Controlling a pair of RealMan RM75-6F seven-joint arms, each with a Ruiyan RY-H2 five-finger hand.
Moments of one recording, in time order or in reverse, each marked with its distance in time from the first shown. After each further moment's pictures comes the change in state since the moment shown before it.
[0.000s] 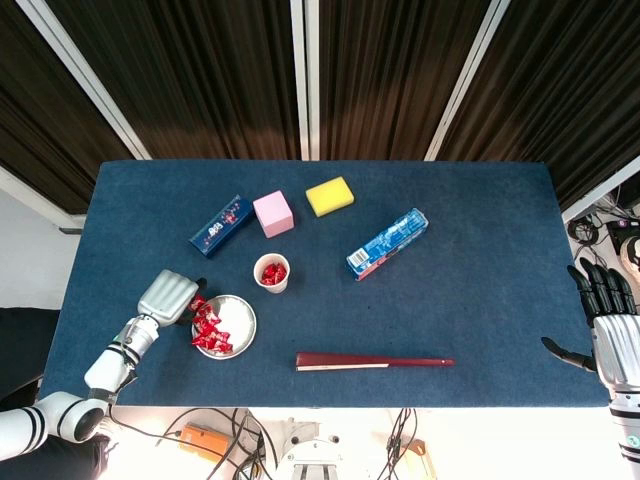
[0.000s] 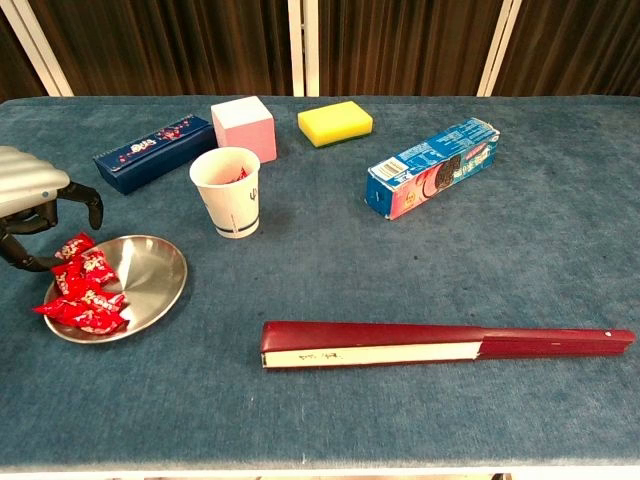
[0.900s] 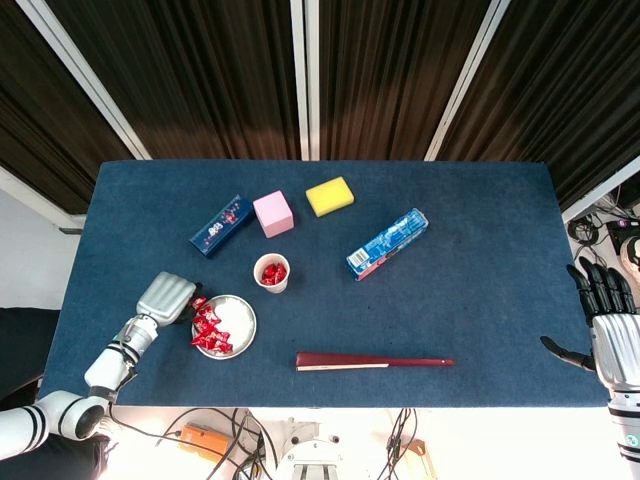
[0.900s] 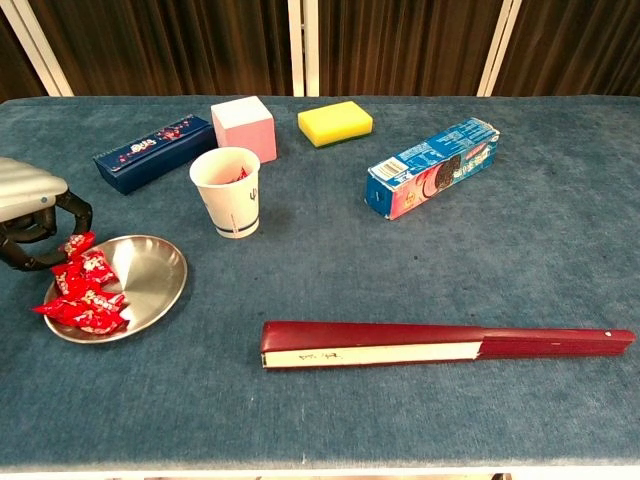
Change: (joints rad) left arm 0.003 -0.003 -0.012 0.015 -0.022 -0.043 -0.070; right arm 0.001 0.002 0.003 -0.012 0.001 -0.002 -0.014
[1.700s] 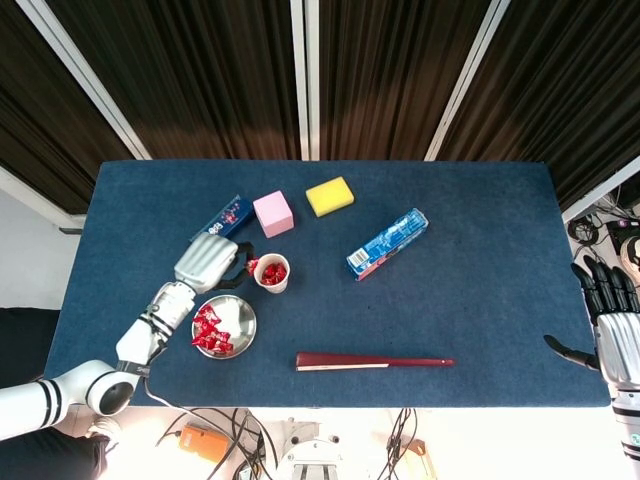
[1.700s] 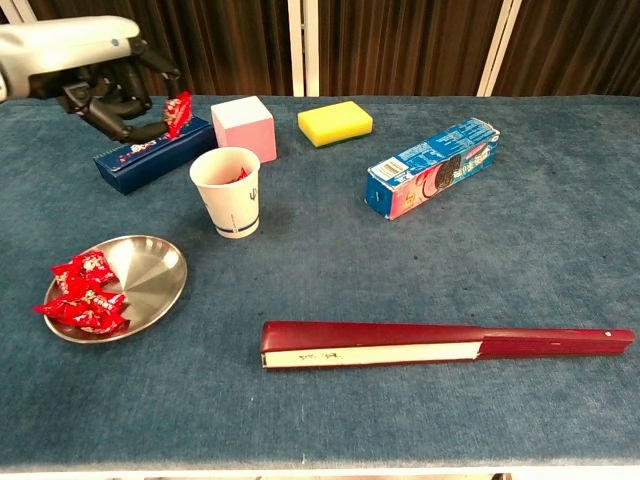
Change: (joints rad) left arm -0.131 0.044 -0.212 -0.223 -0.016 0.023 -0.147; right arm 0.000 0.003 0.004 0.018 0.007 0.000 0.029
